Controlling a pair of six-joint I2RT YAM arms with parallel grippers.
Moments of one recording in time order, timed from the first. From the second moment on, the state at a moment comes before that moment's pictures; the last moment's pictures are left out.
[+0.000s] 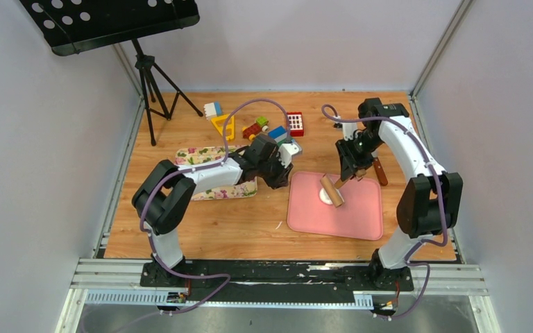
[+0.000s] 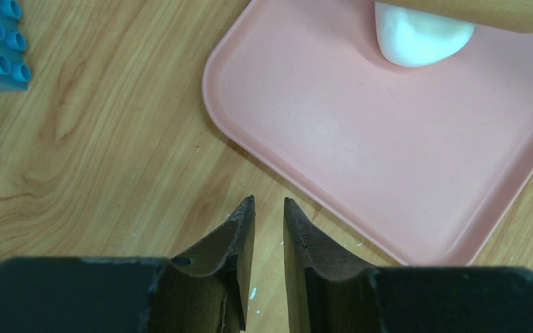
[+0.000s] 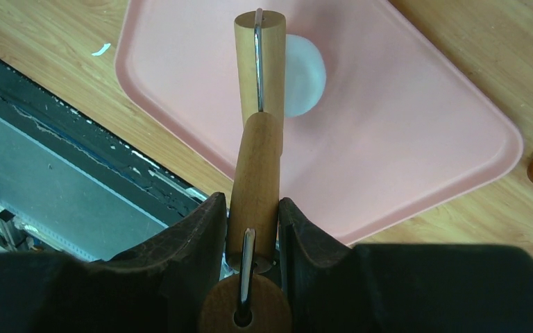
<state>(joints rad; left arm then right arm) -0.74 1.81 1.12 -0.10 0.36 0.10 0.14 1.68 1.51 -1.33 -0.40 -0.31</state>
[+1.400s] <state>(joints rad) -0.76 1.90 1.12 -0.08 0.33 0.08 0.22 1.61 1.35 -1.20 -0.29 -0.29</state>
